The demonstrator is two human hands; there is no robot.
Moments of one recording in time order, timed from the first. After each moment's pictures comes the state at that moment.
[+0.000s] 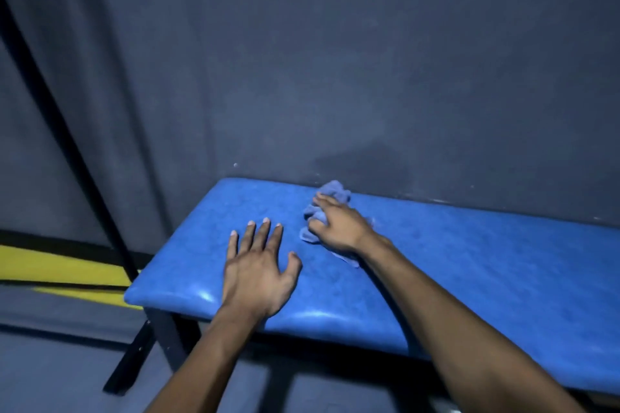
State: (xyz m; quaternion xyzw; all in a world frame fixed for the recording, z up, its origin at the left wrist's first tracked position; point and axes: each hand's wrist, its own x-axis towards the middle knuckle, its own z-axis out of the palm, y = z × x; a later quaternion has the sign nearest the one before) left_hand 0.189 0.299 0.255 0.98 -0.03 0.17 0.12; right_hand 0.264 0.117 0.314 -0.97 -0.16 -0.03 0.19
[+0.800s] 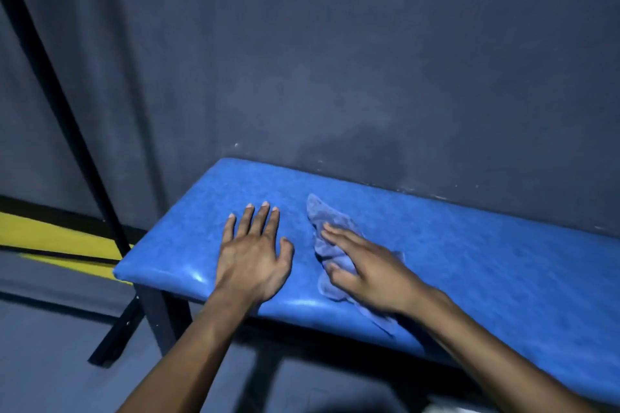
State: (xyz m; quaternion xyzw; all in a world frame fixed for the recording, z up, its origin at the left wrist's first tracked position) left_hand 0.190 0.298 0.252 0.98 -0.02 0.16 0.11; right_hand 0.173 0.076 0.297 -0.95 -0.28 -0.05 0.16
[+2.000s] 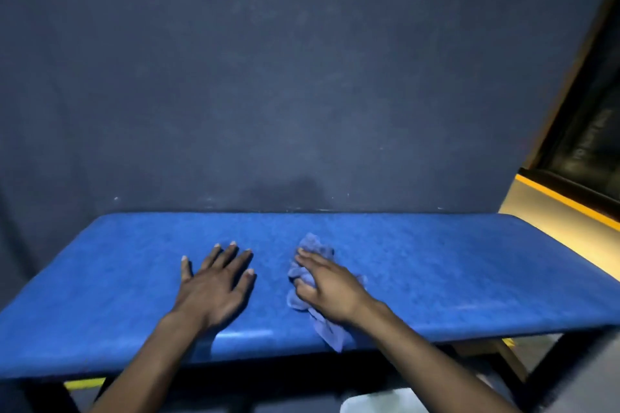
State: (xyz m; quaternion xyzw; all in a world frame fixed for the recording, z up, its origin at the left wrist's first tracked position) left_hand 0.182 0.195 0.285 0.98 -0.16 0.04 0.13; right_hand 0.125 -0.039 0.311 -0.98 -0.08 -0.06 0.20
